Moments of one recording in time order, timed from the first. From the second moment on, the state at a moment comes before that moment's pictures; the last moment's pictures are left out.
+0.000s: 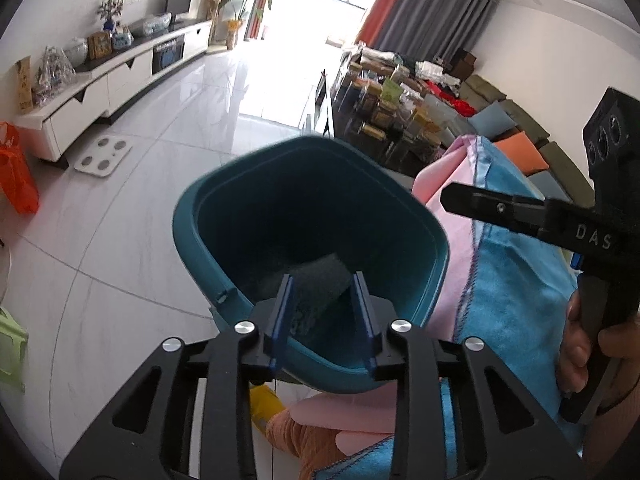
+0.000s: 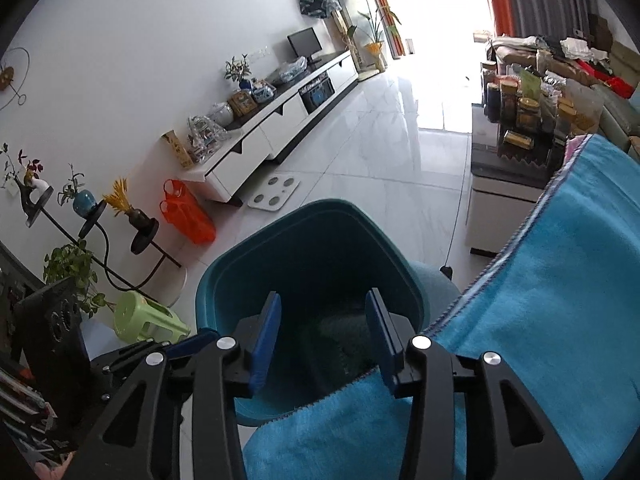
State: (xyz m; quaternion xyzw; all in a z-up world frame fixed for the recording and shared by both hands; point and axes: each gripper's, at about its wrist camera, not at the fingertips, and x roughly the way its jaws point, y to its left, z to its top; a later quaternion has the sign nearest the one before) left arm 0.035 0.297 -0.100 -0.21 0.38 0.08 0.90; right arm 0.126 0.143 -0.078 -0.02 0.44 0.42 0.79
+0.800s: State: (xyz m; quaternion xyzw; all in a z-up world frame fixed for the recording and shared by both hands) left arm 0.048 0.072 -0.027 -0.08 0.30 -0.20 0.93; right arm 0.044 -0.131 0.005 0.04 0.31 0.29 0.91
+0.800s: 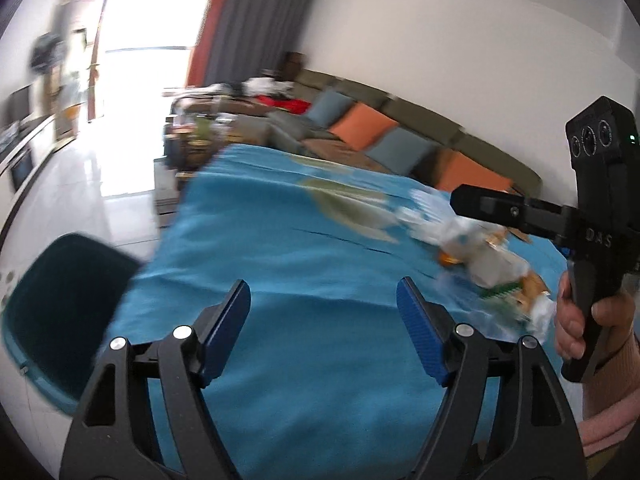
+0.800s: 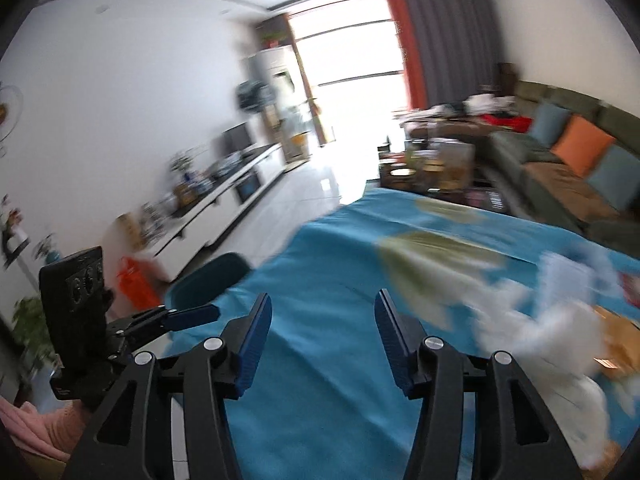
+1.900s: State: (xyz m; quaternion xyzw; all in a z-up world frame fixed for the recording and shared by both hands) left arm 0.020 -0.191 -0.086 0.02 0.40 -0.49 0.77; right arm -0.018 -0.356 -0.076 0.17 0.34 0.08 0.92
